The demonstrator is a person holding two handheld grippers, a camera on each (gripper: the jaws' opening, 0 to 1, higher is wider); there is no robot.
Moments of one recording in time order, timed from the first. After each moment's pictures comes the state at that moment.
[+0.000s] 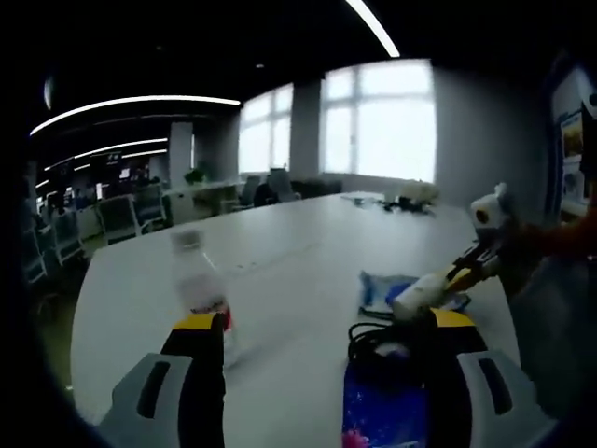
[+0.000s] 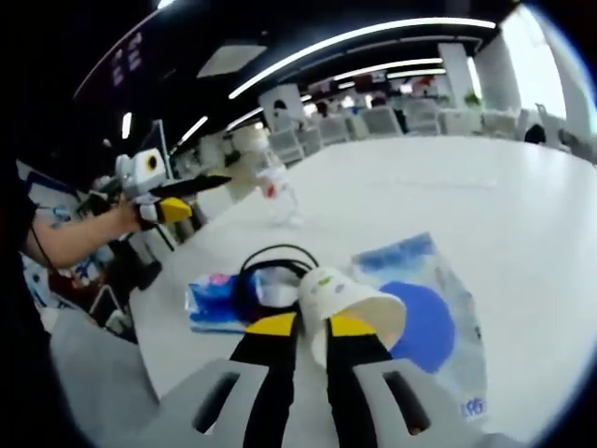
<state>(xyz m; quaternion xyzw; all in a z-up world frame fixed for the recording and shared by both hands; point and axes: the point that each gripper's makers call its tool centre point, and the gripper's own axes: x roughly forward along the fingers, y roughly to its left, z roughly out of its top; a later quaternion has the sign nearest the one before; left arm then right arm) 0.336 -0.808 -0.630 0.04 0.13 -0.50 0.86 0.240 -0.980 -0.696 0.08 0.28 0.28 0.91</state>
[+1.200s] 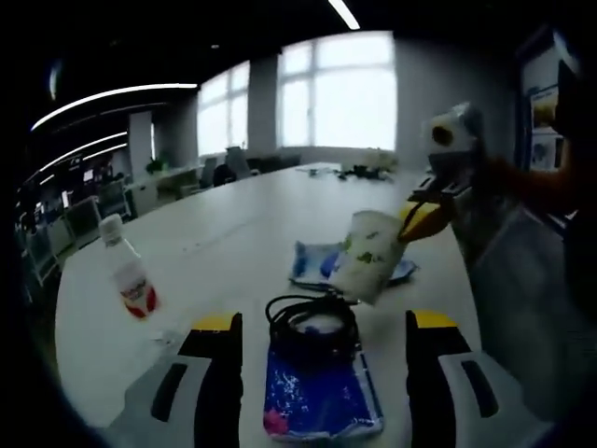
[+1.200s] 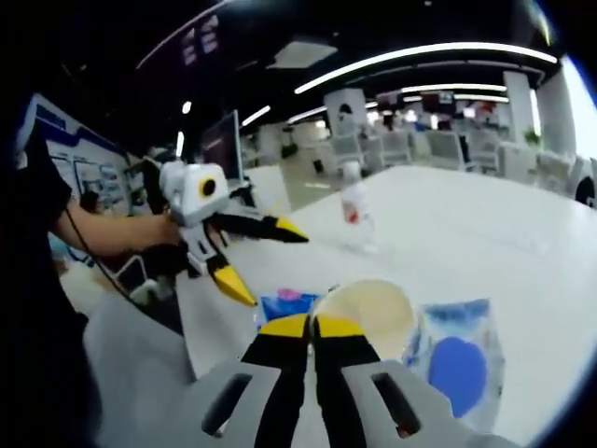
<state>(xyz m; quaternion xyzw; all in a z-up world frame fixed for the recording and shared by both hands) 0.260 -0.841 -0.653 0.11 0.17 -0.56 0.80 0.211 -0.910 -0.627 0.01 0.24 0.41 0.88</state>
